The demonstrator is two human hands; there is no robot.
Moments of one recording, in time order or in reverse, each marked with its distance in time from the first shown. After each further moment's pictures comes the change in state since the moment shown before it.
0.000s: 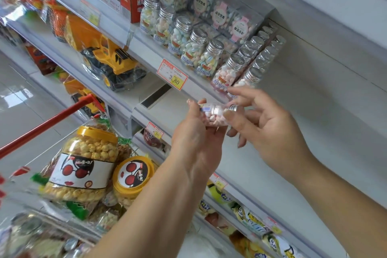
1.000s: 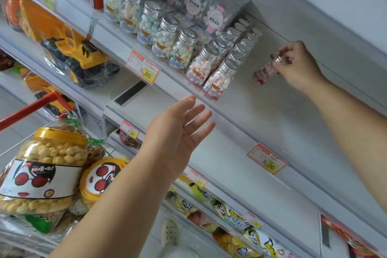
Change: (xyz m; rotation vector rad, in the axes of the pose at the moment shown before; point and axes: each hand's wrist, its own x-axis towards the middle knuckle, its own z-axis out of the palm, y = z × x) left_hand 0.008 -0.003 -0.015 0.343 -0.151 0.002; right_hand 0.111 0.084 -0.161 -0.651 0.384 0.229
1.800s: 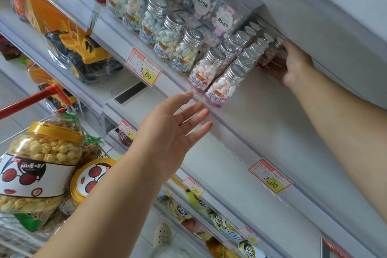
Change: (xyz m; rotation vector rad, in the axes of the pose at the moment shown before) left_hand 0.019 0.008 0.000 -0.016 0.005 0.036; right_hand 0.074 -0.006 0.044 0.965 0.050 0.504
